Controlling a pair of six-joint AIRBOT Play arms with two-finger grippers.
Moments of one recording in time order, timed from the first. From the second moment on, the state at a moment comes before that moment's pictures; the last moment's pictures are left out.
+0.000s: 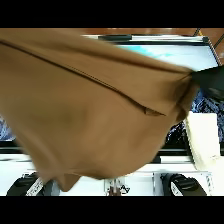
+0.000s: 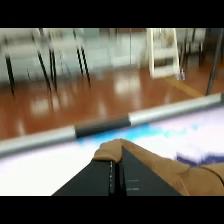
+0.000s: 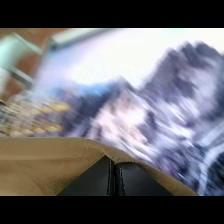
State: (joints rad) left arm 0.13 -0.79 1.71 0.95 -1.06 -1.17; right arm 0.16 -0.74 1.48 -1.31 1.32 1.97
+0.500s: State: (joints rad) left arm 0.13 -1.05 1.17 0.82 -1.01 -1.17; right arm 0.16 -1.30 1.31 -1.23 1.01 1.97
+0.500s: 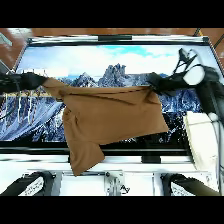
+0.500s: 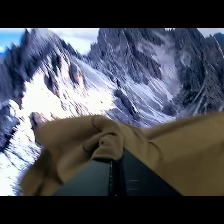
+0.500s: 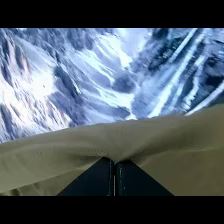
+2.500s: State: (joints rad) left arm 0.05 -1.15 0.42 0.85 -1.19 -1.19; right arm -0.30 -1.13 0.95 -1.15 1.38 1.51
